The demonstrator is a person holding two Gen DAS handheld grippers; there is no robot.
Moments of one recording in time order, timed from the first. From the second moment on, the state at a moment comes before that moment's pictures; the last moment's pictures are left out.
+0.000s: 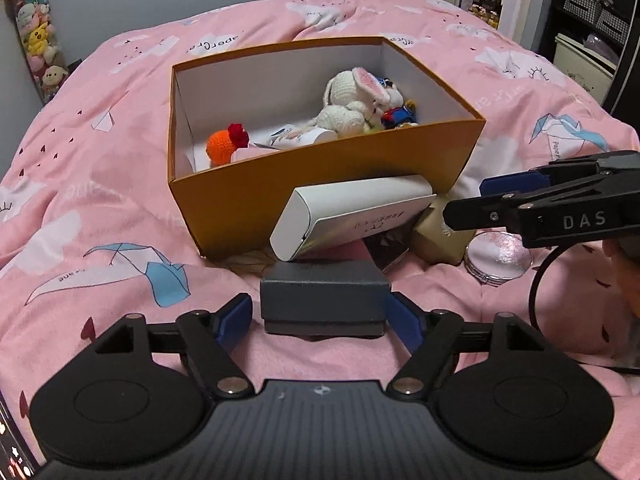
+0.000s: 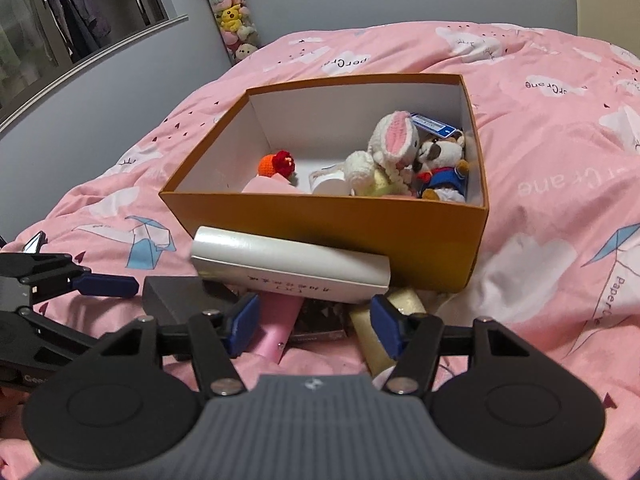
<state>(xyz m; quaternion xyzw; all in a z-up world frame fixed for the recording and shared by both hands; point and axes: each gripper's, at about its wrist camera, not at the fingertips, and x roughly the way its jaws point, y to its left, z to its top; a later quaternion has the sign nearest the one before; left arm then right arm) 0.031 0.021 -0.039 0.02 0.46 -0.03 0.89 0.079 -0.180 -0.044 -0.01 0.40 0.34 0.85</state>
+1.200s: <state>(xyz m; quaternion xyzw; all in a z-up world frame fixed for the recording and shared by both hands) 0.040 0.028 -0.047 0.00 0.46 0.00 0.89 0.088 -0.107 -0.051 -0.26 0.31 0.45 0.80</state>
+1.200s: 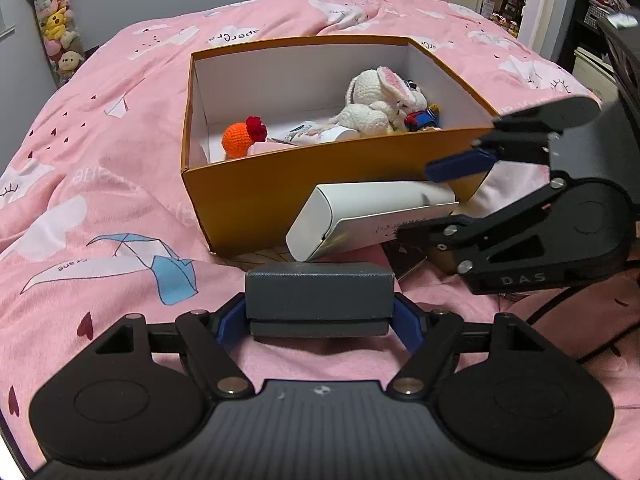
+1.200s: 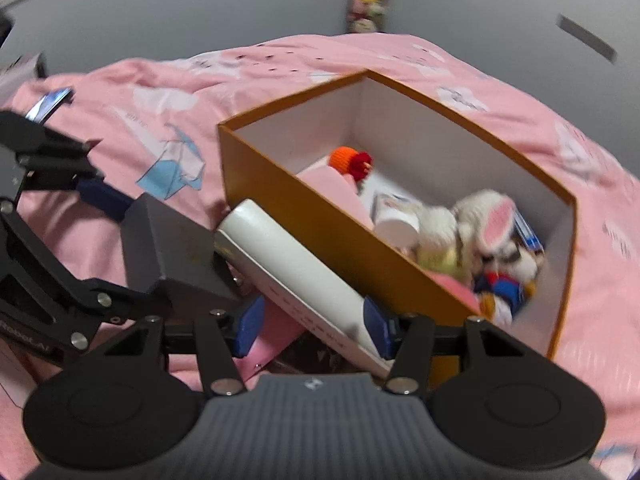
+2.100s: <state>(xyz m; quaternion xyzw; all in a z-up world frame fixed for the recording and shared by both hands) 0.042 0.035 -0.052 -0.01 0.47 -0.01 0.88 0.075 -0.066 -0.078 -0.40 0.24 0.46 0.75</state>
